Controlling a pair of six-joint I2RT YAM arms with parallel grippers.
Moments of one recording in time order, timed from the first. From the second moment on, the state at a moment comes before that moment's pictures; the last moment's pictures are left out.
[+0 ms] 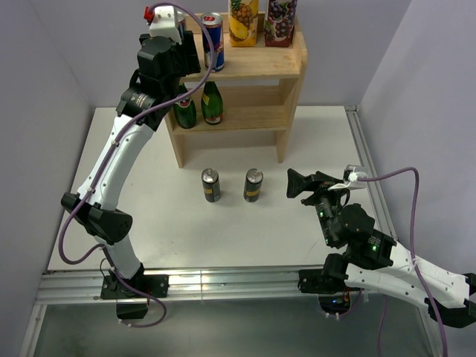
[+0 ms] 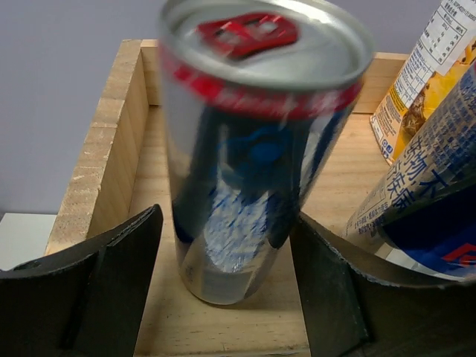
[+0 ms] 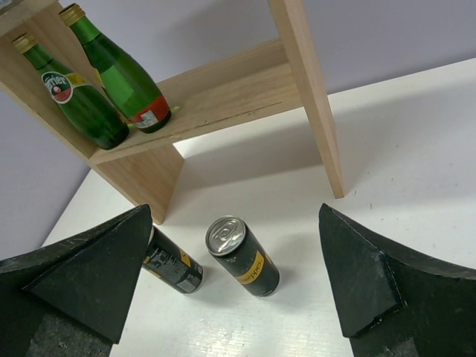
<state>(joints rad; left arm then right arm) -0.49 1.77 2.18 -0.41 -0.46 -0.13 1.09 0.47 0.65 -0.09 0.96 0.35</state>
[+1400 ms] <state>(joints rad) -0.81 0.99 0.71 -0.08 -0.52 -0.41 1.09 0.51 0.61 -0.09 0.92 0.39</state>
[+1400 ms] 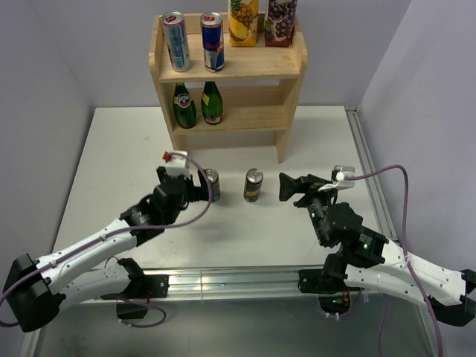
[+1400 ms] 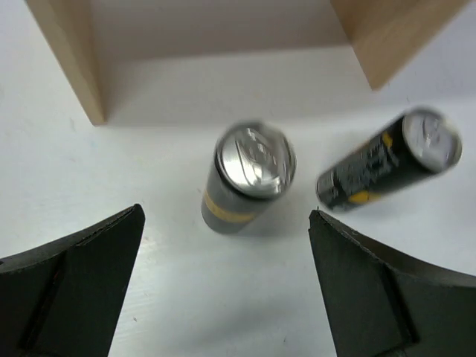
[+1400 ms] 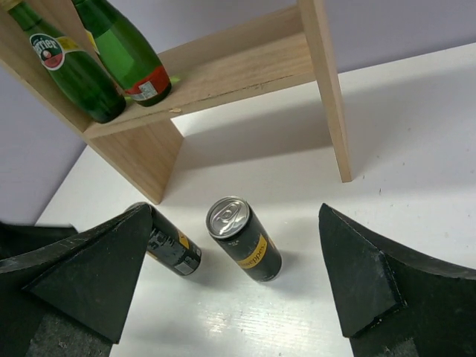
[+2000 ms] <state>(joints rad) -0.86 1.33 0.45 0.57 -0.50 -0.45 1.09 0.50 0.60 -0.10 0.92 0.40</state>
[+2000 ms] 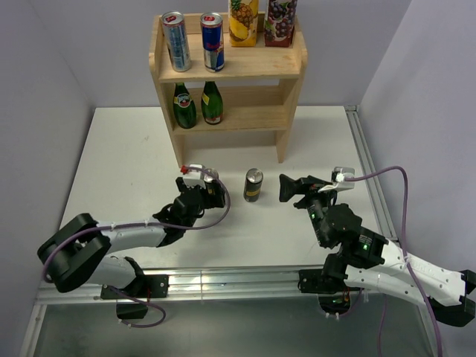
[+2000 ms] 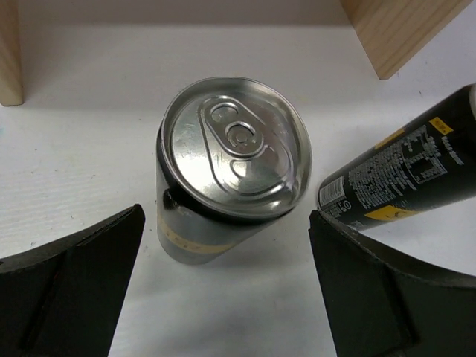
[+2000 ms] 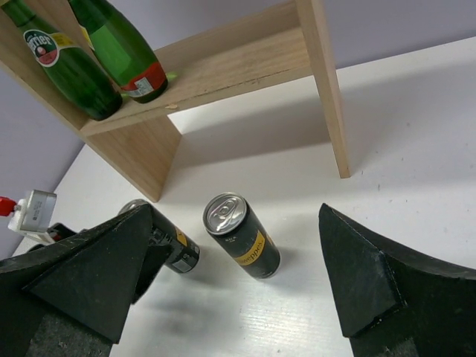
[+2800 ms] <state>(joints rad) -0.86 1.61 0.62 0.59 -0.63 -0.39 1.07 0.47 0.56 -0.12 0.93 0.41</state>
